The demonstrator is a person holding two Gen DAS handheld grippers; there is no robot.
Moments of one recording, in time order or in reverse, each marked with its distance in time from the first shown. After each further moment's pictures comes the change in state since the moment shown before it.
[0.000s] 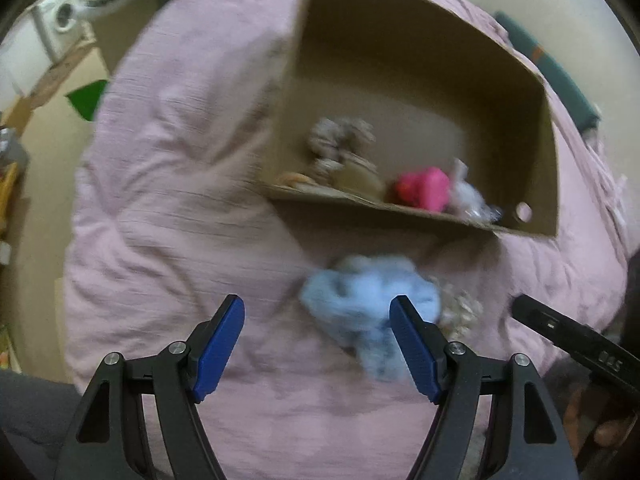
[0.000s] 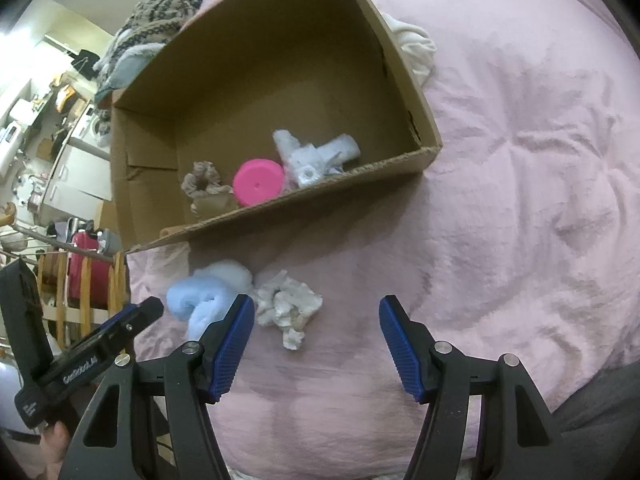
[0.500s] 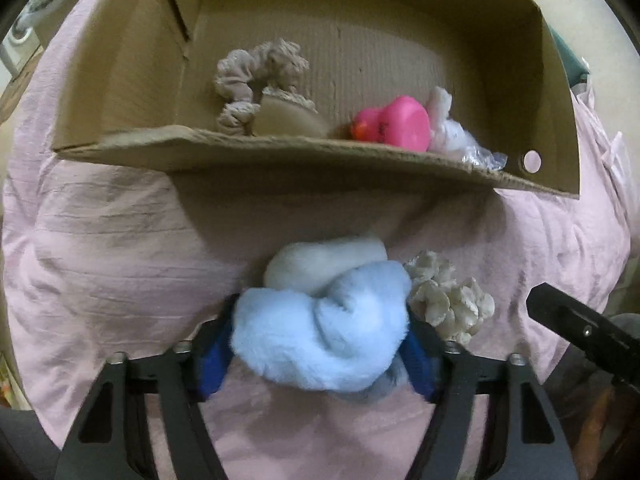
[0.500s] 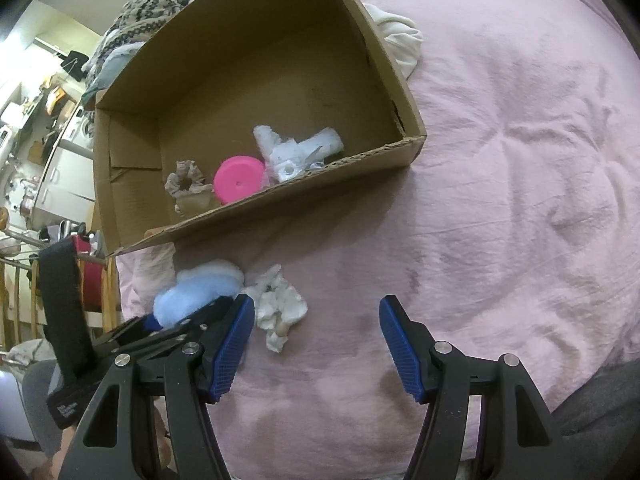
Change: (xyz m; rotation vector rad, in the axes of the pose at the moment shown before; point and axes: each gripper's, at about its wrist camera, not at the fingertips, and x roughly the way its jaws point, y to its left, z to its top) left arm 0.068 -0.038 -0.001 0.093 0.117 -0.036; right arm 0.007 -0.006 0.002 0.023 0.014 -0.025
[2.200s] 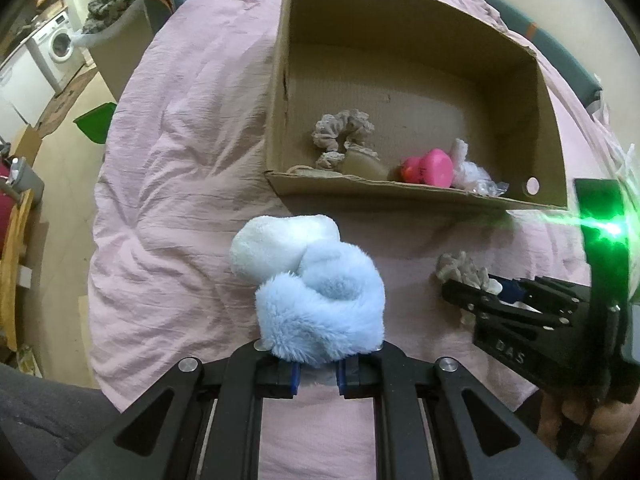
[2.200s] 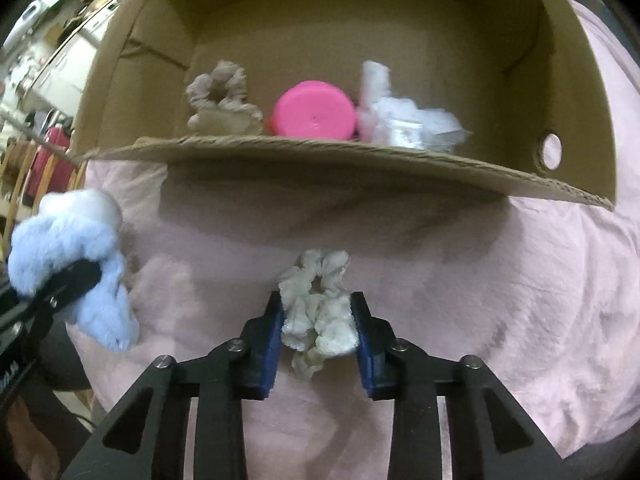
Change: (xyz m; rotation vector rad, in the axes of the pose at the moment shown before) left arm -0.075 0.029 -0.022 -0.028 -0.139 0.155; right arm 0.067 0.074 -0.011 -0.363 0.102 -0.141
